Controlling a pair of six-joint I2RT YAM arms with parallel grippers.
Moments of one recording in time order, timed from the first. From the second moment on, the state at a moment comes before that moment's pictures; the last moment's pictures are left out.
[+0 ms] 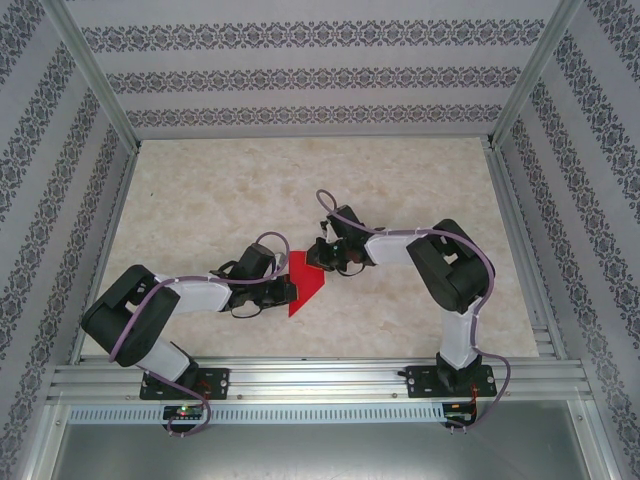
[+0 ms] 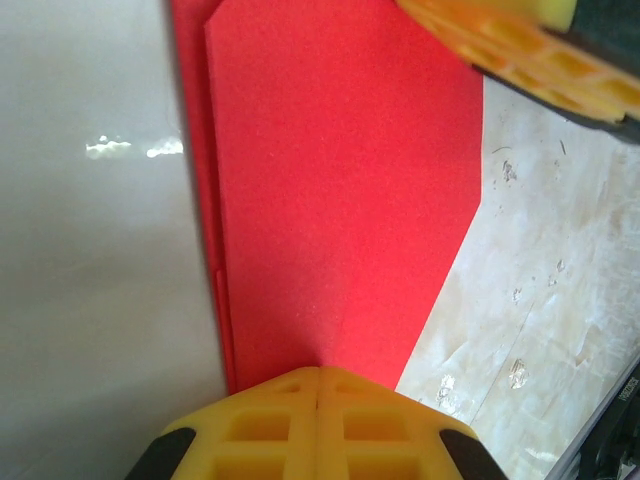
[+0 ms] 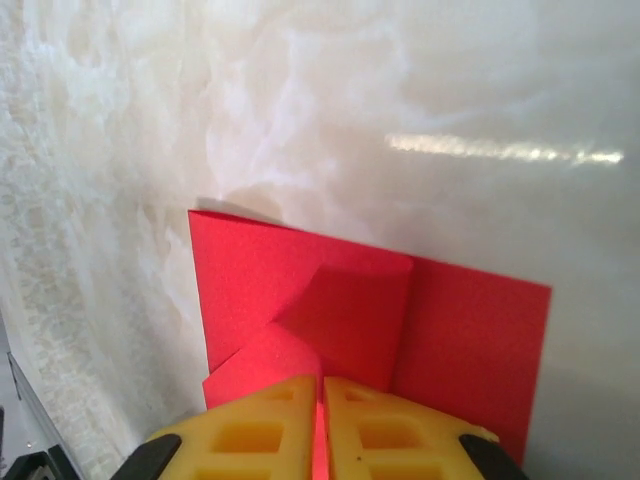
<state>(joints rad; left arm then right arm) -0.62 1.54 0.51 0.08 0.43 -0.82 0.62 1.95 1.02 -0.02 -0.48 0.78</state>
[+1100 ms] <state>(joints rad) -0.62 1.55 0.56 0.01 0.42 -0.69 0.68 1.86 1.00 -0.01 -0.45 0.77</state>
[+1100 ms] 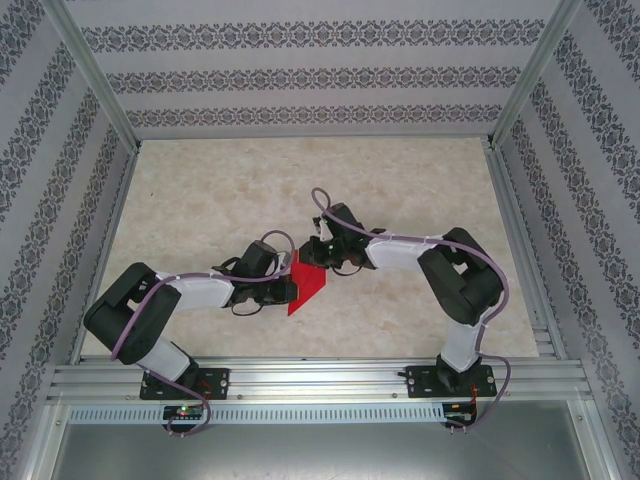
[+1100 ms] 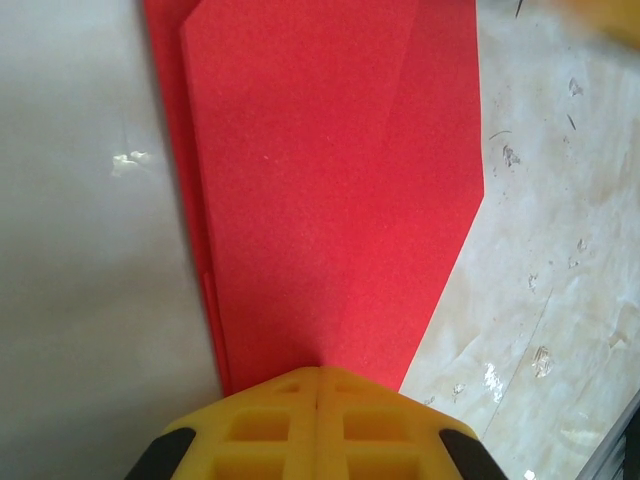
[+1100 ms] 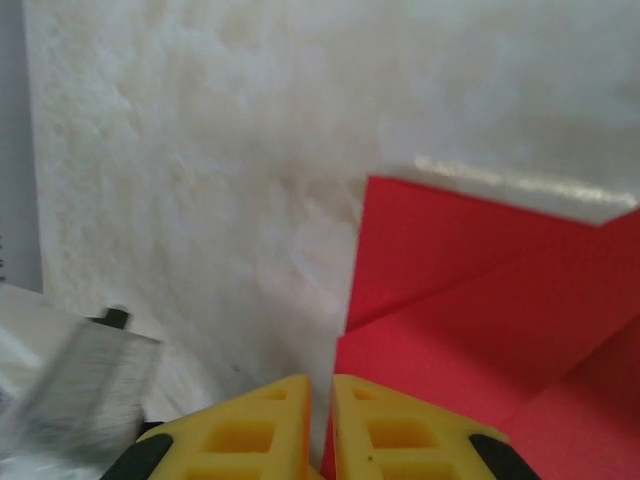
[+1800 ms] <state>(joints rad) -0.62 1.54 0.55 0.00 0.44 -0.64 0.68 1.93 1.01 -0.05 -0.39 0.81</state>
